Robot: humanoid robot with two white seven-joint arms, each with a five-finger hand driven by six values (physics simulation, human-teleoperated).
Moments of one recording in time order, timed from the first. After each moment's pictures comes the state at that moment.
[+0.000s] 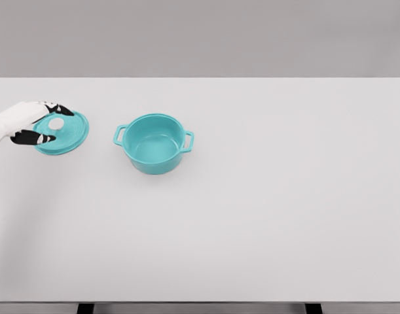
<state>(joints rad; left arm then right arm) -0.50 0.63 -0.17 -0.99 -0.55 -0.61 -0.43 0.01 0.00 -0.30 0.05 0.25 -0.01 0.09</state>
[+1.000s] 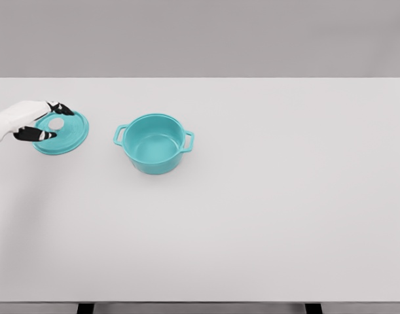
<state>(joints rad) -0.58 0.59 -0.19 -0.88 -0.60 -0.61 -0.43 0.01 0.00 -0.30 0.05 0.25 -0.01 0.09</state>
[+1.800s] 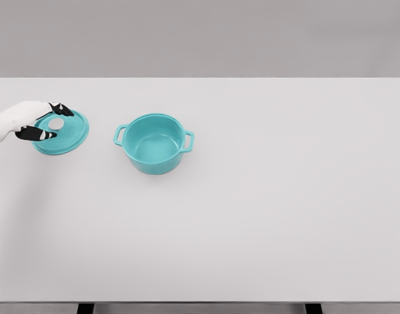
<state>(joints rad) -0.63 0.57 -0.19 -0.81 -0.66 -0.61 -0.43 0.01 0.00 -0.30 0.05 0.25 -0.01 0.09</state>
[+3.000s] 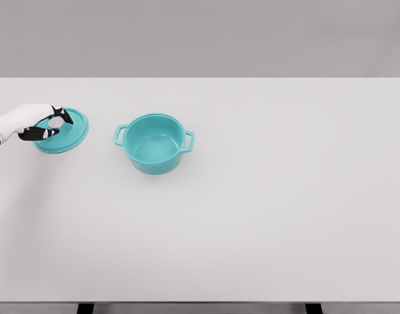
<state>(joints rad) -0.65 0.55 -0.19 -0.76 -0.69 -0.61 -0.43 0.01 0.00 -0.30 0.05 0.25 -0.01 0.09</state>
